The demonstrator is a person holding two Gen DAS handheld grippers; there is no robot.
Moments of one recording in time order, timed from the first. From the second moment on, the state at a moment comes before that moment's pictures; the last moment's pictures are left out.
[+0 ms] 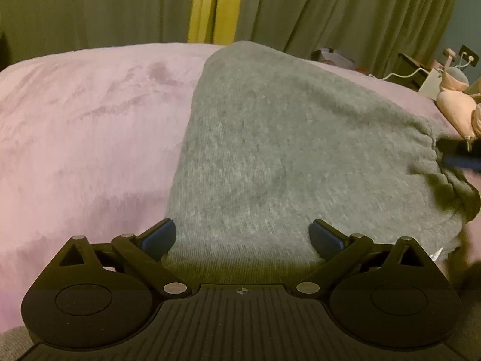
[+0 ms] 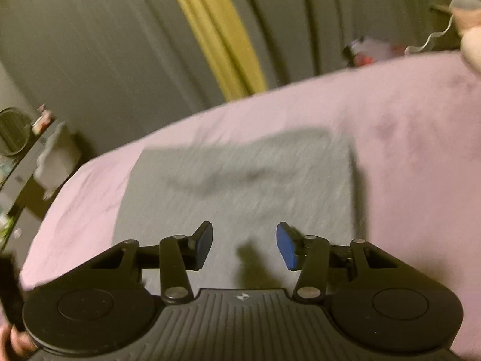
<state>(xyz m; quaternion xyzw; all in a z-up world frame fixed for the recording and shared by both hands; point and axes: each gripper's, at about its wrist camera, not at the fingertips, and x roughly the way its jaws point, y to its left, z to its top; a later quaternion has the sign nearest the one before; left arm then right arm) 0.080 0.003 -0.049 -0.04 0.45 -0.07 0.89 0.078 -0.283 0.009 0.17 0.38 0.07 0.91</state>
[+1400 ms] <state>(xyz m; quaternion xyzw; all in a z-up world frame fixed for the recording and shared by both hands) 0.170 0.058 -0.076 -0.24 0.47 -0.13 0.84 0.139 -0.366 -0.074 0.32 0.45 0.11 0.83</state>
